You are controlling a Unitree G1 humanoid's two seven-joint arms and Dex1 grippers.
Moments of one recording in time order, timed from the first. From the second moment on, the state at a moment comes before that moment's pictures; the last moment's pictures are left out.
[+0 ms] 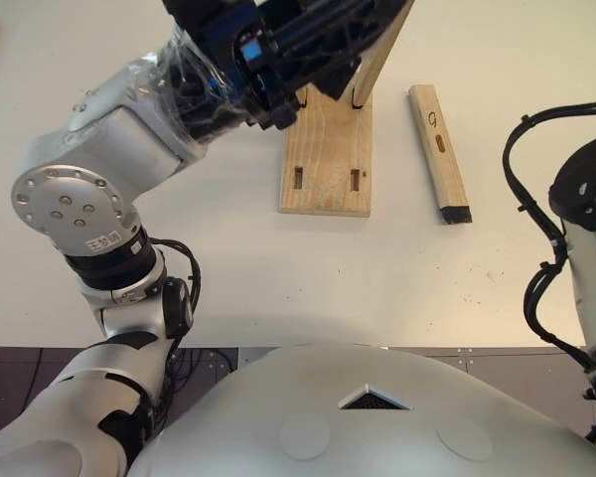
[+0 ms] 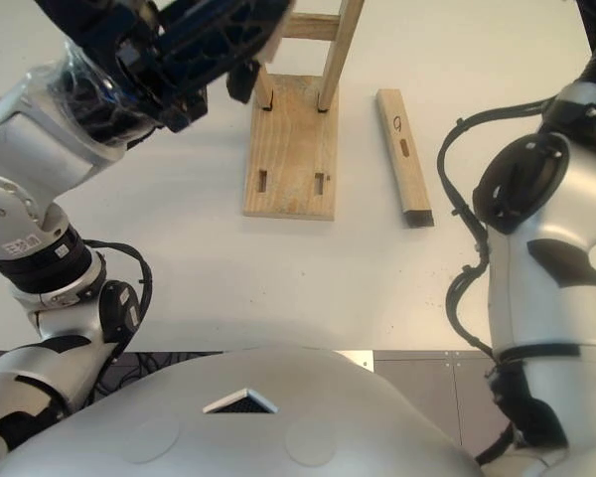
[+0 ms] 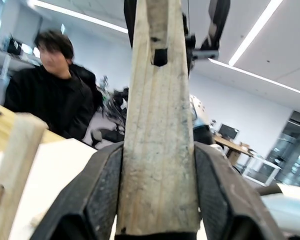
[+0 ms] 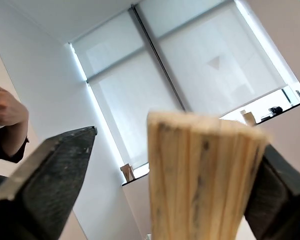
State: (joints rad) left arm -0.47 0.29 0.16 -0.48 -1.34 1.03 -0.30; right arm -1.09 -0.44 -0.52 0.43 1.27 1.23 0.76
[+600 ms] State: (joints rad) left arm -0.54 0.49 0.14 -0.37 -1.53 1.09 -0.34; right arm -0.70 -0.36 -0.56 0.02 1.55 1.06 0.53
